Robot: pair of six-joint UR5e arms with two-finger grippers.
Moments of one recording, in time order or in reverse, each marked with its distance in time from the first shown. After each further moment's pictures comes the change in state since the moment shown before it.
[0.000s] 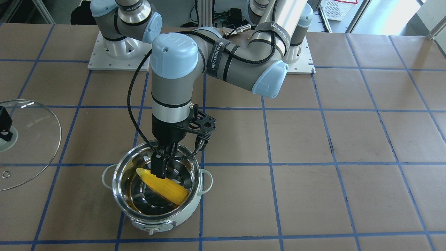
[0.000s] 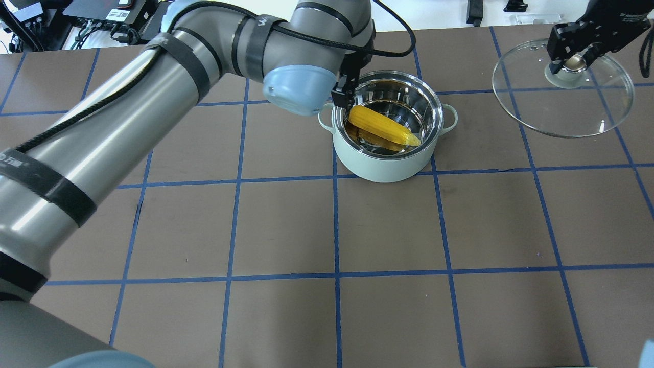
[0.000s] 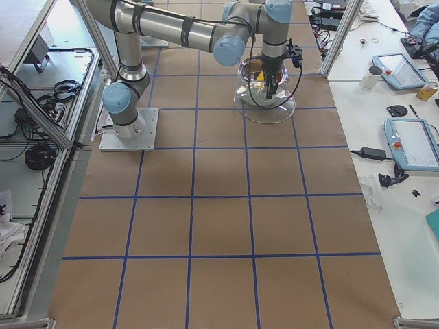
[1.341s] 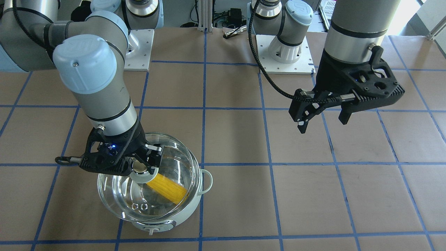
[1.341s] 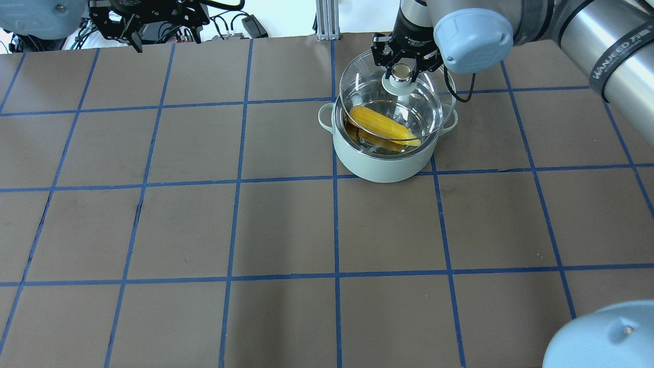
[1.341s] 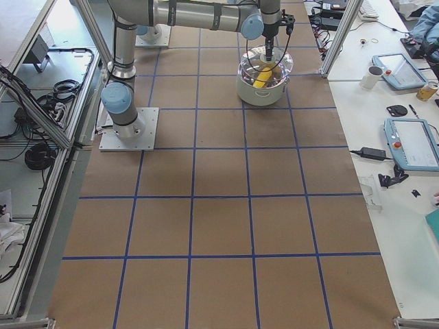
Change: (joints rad) left arm 0.376 0.299 -0.014 -0.389 0.131 1.368; right arm 0.434 0.160 -0.034 -0.211 0.040 0.665
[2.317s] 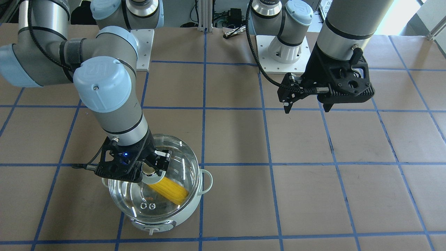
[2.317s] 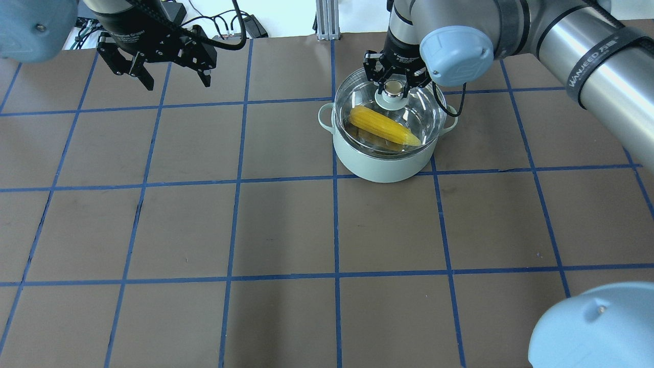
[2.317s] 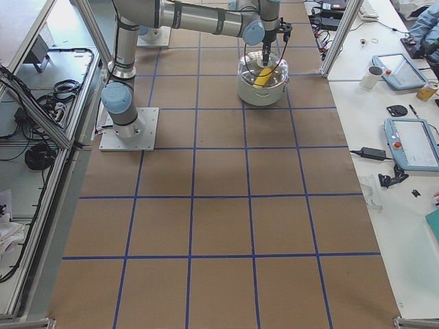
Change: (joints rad) left arm 0.016 0.054 -0.084 -0.117 -0.101 0.160; right arm 0.016 0.034 0.023 -0.007 0.002 0.041
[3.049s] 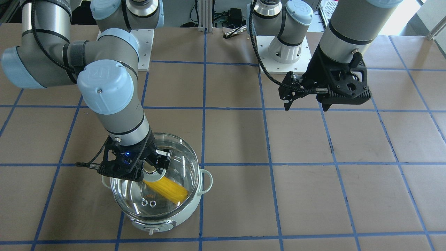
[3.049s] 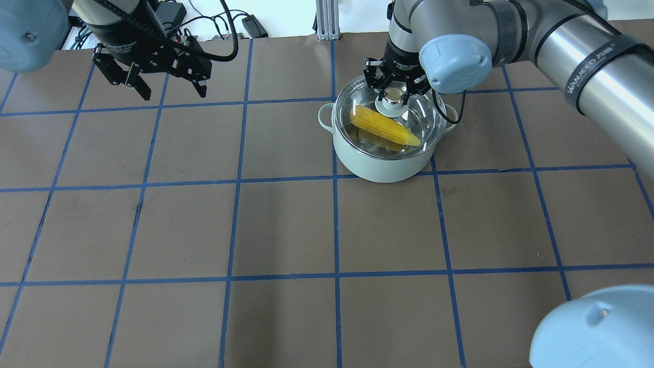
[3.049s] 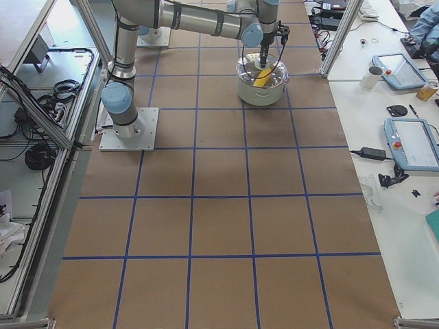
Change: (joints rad) left arm 0.027 0.019 -0.038 -0.013 -0.027 0.055; right arm 0.001 -0.004 0.030 -0.007 0.000 0.010
